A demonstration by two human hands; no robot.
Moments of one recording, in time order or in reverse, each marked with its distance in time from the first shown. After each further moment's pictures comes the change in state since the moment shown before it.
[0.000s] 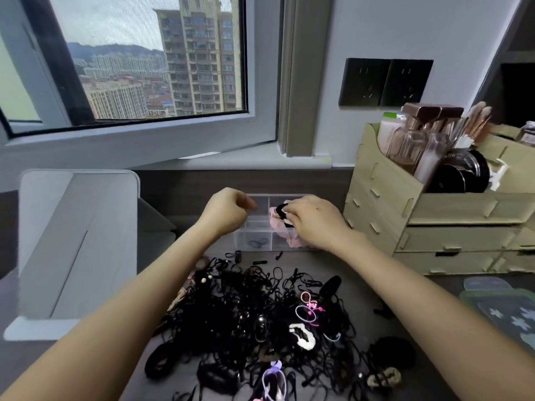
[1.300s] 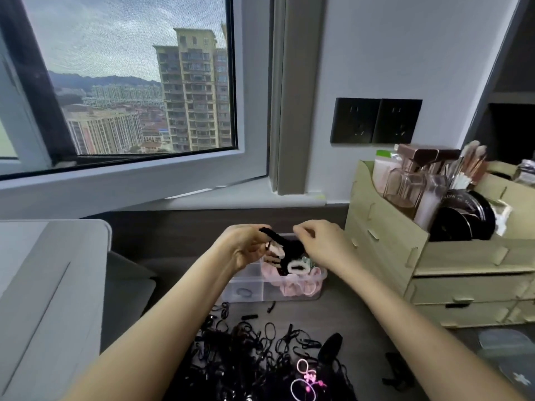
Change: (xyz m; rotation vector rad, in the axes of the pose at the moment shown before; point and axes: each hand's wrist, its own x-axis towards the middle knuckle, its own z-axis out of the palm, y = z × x) left_hand 0.050 0.036 0.030 -1.019 -0.268 -0.442; right_hand 0.027 0.032 -0.013 0.392 0.065 0.400
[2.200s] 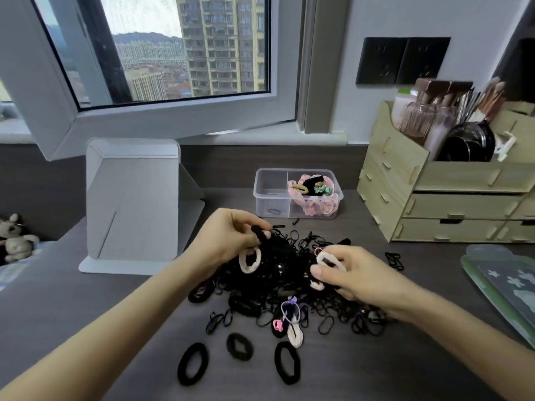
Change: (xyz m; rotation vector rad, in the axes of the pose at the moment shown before) left_hand -0.191 -0.070 -0.060 0.656 0.124 0.330; right_hand -0.206 0.002 -0.005 0.584 -0.532 -0.114
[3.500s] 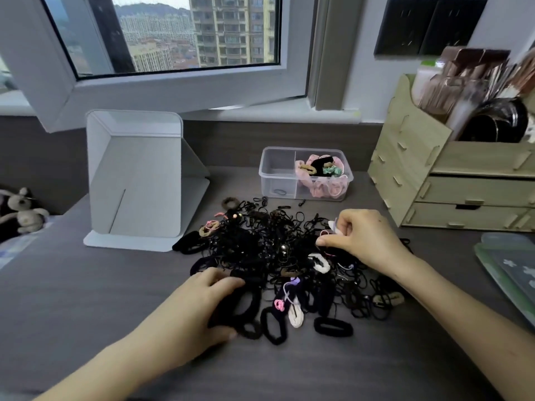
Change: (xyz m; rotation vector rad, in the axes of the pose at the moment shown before) left_hand -0.088 -0.076 -0.004 0.798 -0.276 0.201; right_hand 0.040 0.022 -0.014 -0.593 0.385 -0.053
